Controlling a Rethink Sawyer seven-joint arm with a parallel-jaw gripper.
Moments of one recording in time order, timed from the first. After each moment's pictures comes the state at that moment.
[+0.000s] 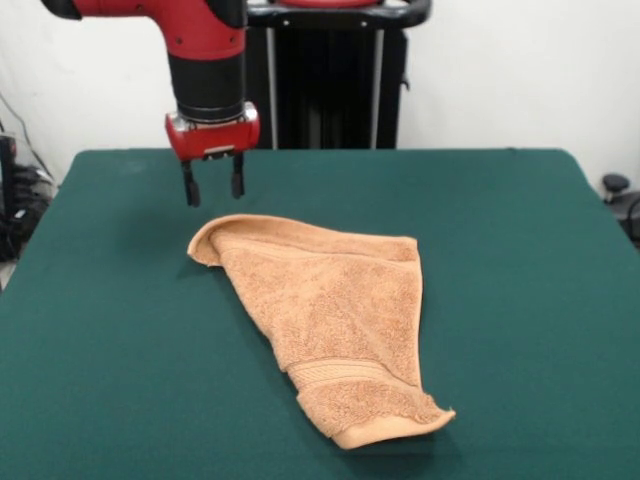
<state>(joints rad) -0.80 -0.63 0.39 1.92 -0.85 0.42 1.56</state>
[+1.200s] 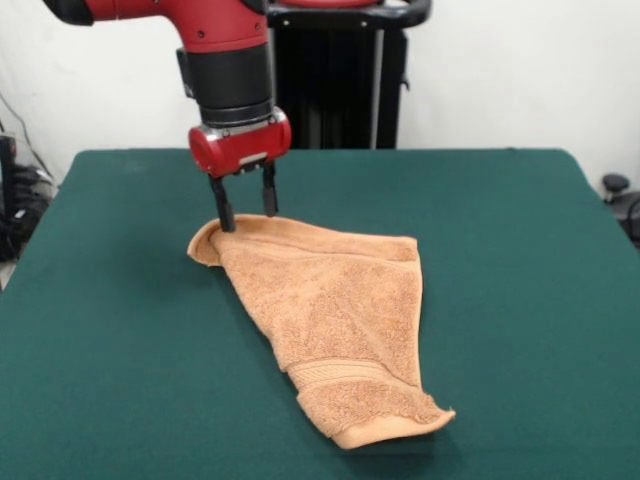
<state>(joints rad) -0.89 -0.64 0.65 1.92 -0.90 0.42 1.42</state>
